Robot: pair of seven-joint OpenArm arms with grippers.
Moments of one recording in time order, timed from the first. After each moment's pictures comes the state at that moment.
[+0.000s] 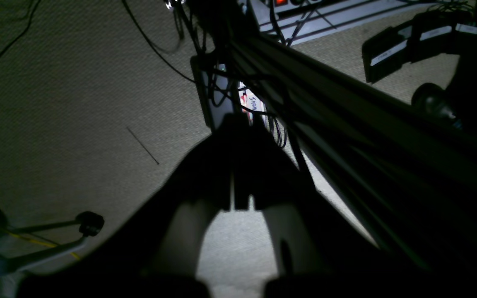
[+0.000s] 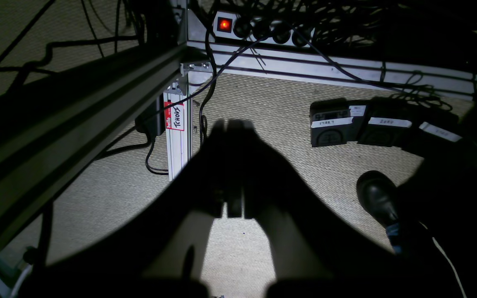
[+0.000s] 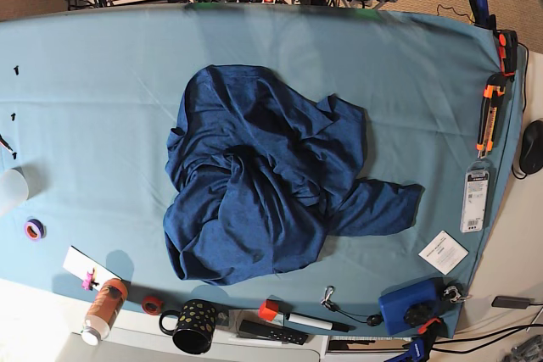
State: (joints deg) left arm 4.2 -0.1 3.5 23.1 3.1 -14.9 9.8; right arm -4.8 4.1 -1.5 20.4 -4.4 8.9 -6.6
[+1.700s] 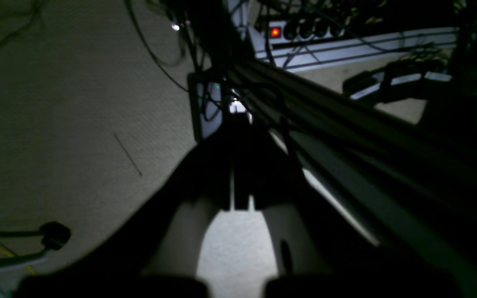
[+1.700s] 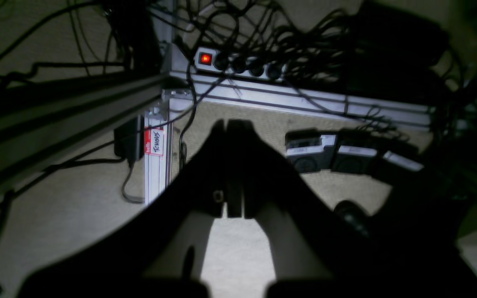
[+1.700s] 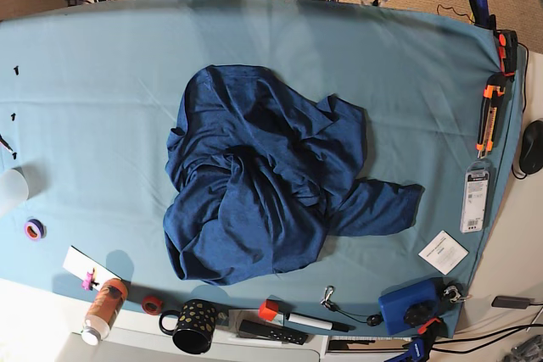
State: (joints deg) left arm 18.0 -3.2 3.6 43.7 -6.7 -15.4 9.8; right arm -16.2 8.8 -1.8 35.7 -4.6 9.0 0.9
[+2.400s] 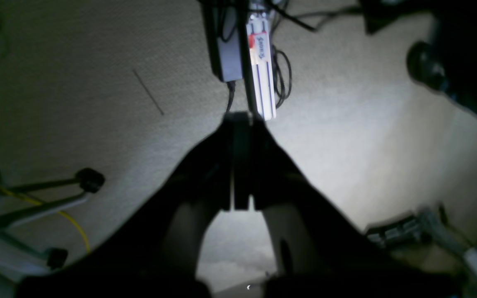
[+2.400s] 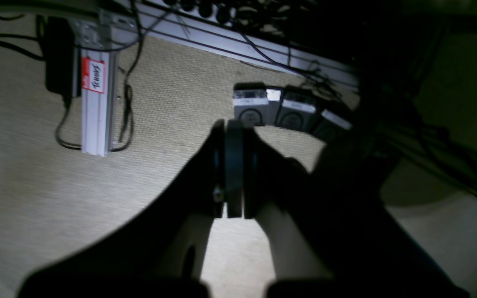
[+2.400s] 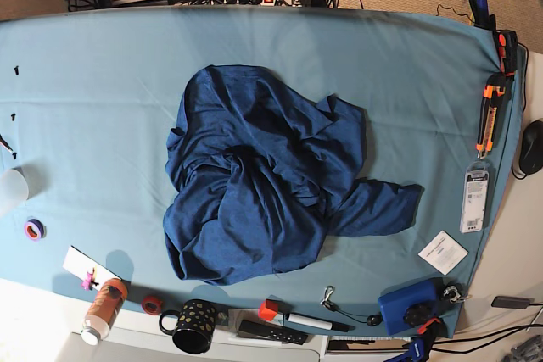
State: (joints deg) left arm 44.8 -19.2 3.8 69.2 -15.3 -24.2 14.3; right arm -41.8 22.0 -1.9 59.1 1.5 8.7 1.9
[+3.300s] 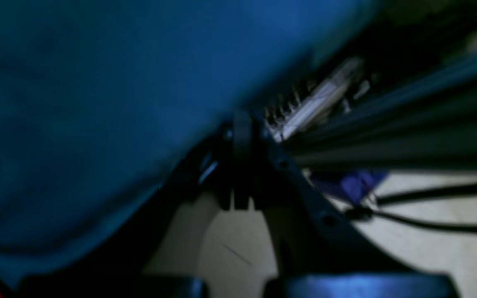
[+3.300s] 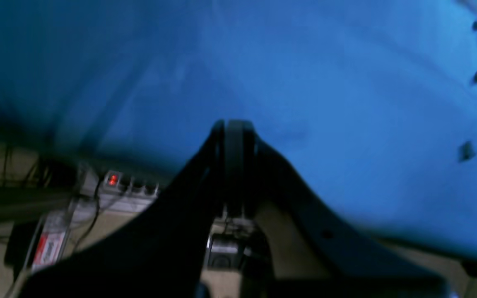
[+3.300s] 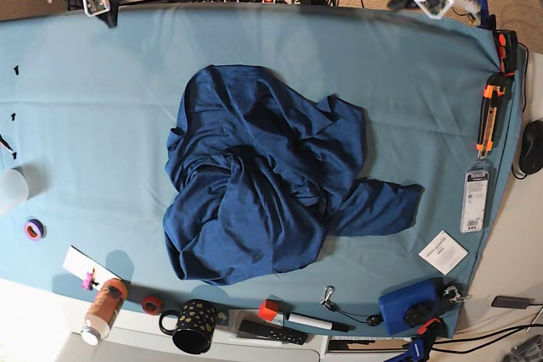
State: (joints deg) left arm 58.6 -29.4 -11.1 130.6 -20.5 -31.7 21.2; right arm -61.1 20.3 19.6 113.1 2.9 5.8 -1.4
